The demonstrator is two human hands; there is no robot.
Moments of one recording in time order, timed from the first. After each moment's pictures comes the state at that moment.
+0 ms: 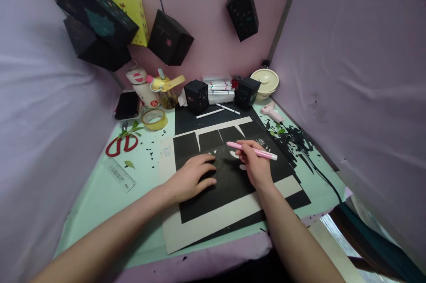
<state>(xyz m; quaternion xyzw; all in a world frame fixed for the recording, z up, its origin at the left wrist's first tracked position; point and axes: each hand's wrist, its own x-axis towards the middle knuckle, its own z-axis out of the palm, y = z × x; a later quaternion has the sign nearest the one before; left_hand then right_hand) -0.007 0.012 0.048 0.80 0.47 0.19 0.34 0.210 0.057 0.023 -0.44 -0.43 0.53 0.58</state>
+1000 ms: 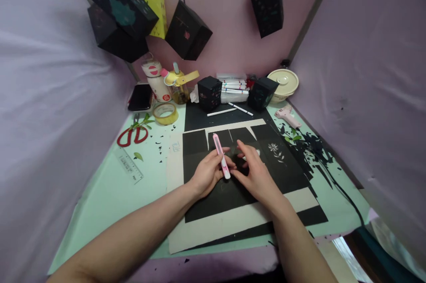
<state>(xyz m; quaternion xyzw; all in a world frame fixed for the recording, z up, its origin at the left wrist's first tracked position) 0.046 0.018 0.024 0.24 0.40 0.55 0.69 0.214 0.045 0.014 -0.40 -0.79 0.32 0.34</state>
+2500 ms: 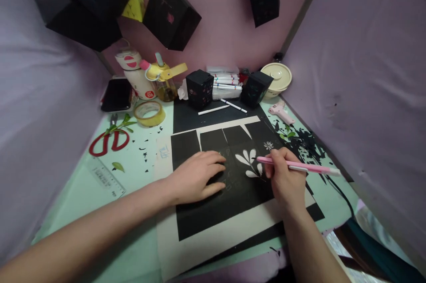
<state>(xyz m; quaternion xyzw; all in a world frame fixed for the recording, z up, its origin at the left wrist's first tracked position) -0.006 0.038 0.064 0.89 0.38 0.12 0.21 0.230 0.046 0.039 -0.52 -0.49 0.38 0.58</state>
